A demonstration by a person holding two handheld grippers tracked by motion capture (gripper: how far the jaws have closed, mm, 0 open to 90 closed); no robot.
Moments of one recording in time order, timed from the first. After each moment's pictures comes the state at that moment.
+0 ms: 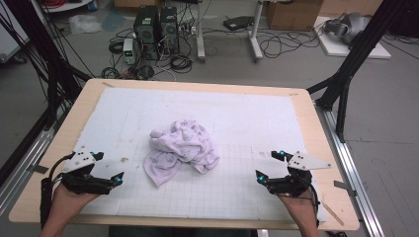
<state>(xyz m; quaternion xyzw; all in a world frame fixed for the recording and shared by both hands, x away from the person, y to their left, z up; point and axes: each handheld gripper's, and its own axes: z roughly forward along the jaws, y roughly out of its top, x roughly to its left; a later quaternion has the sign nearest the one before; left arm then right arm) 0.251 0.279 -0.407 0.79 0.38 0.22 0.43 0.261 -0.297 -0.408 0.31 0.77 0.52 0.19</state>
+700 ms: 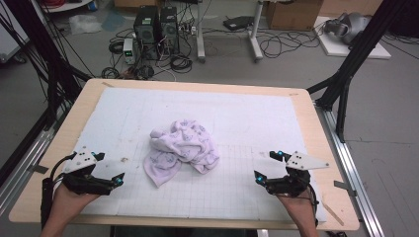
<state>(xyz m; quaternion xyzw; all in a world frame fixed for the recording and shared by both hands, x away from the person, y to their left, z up) 0.250 0.277 -0.408 0.79 0.37 0.22 0.43 0.261 -0.294 -0.409 0.31 0.77 0.52 0.19</state>
